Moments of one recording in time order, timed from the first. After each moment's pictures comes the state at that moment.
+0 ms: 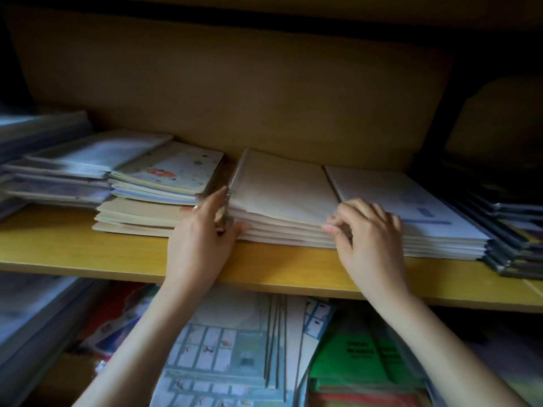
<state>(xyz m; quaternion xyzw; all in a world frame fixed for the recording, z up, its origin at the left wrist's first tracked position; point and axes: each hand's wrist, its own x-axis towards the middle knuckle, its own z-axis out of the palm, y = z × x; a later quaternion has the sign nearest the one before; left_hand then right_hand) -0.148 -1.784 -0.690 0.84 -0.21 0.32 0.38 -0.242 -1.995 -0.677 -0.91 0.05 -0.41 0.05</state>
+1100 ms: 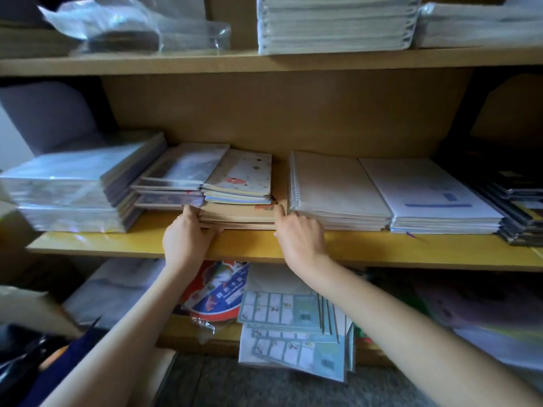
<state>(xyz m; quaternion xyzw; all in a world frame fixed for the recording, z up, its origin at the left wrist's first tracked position) -0.124 -1.642 -0.664 0.94 -0.03 0.19 0.27 -0.195 -1.817 -0.653 -0.98 0.07 -0.20 -0.07</state>
